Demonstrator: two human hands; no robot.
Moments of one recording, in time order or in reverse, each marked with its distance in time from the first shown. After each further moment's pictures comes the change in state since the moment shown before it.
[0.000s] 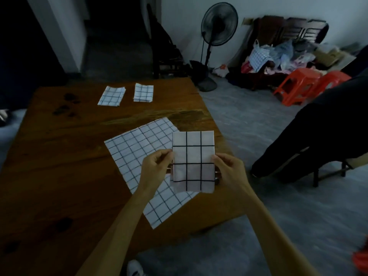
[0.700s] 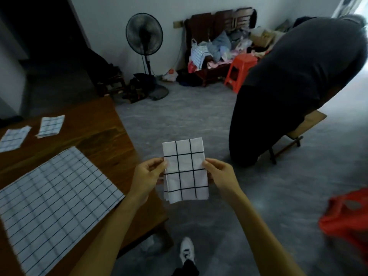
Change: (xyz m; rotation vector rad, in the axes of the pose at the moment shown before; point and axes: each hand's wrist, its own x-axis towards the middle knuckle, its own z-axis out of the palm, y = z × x) left_hand -0.034 0.035 0.393 0.063 -0.244 -0.091; right_hand 0.011 0.102 -0.375 0.269 0.217 0.117
